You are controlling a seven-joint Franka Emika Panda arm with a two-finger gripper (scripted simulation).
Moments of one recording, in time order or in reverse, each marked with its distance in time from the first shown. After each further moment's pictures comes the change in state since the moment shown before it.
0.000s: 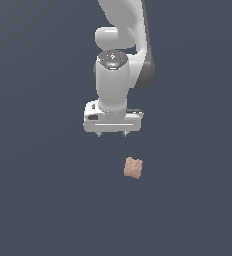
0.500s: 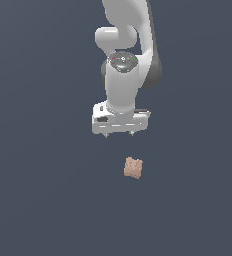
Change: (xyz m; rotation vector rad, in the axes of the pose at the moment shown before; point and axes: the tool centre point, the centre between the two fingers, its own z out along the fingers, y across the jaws) arm -0.001 -0.027 0.003 0.011 -0.014 -0.068
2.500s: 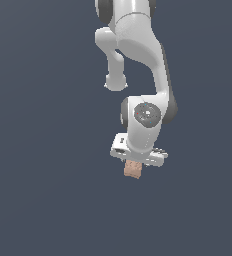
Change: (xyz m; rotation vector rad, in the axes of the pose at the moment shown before) arm 0.077 -0.059 0.093 0.013 -0.020 0.339
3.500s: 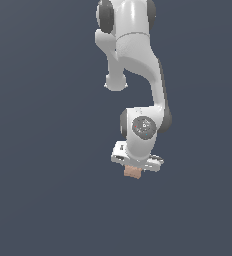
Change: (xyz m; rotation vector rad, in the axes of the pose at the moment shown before) arm 0.001 0.000 0.050 0.000 0.000 0.005
